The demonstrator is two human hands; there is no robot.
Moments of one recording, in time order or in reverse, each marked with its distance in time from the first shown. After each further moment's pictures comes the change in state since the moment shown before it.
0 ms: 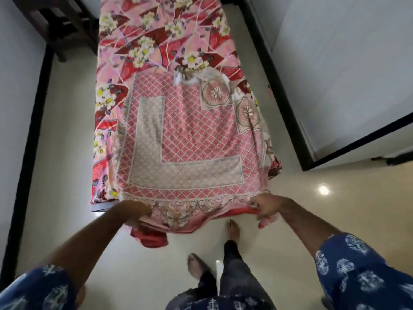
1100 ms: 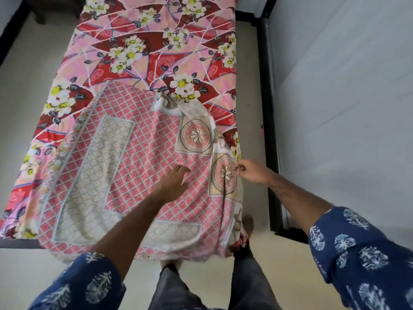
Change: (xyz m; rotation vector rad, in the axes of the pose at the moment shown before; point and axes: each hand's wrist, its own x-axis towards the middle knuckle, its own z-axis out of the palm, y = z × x) left_hand 0.209 0.032 -0.346 -0.814 0.915 -0.028; right_hand 0.121 0.110 -0.389 0.134 0.338 -0.041
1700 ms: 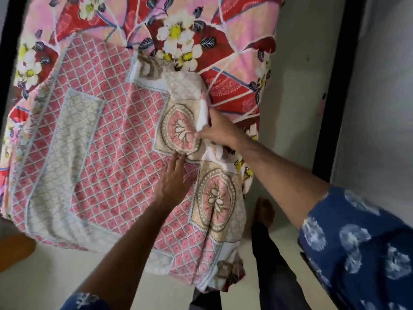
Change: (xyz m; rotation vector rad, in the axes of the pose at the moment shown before) left_hand 0.179 0.007 0.119 -0.020 0.068 -0.573; right_hand 0.286 0.034 -0.013 0.494 -0.143 -0.234
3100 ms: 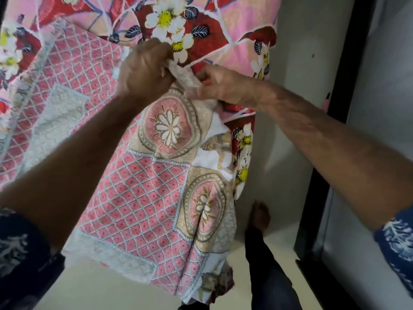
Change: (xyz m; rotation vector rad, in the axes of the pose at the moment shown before) left_hand 0.149 0.082 -0.164 0.294 0.637 0.568; right_hand 0.000 -0.043 -0.096 0.046 -0.328 -0.186
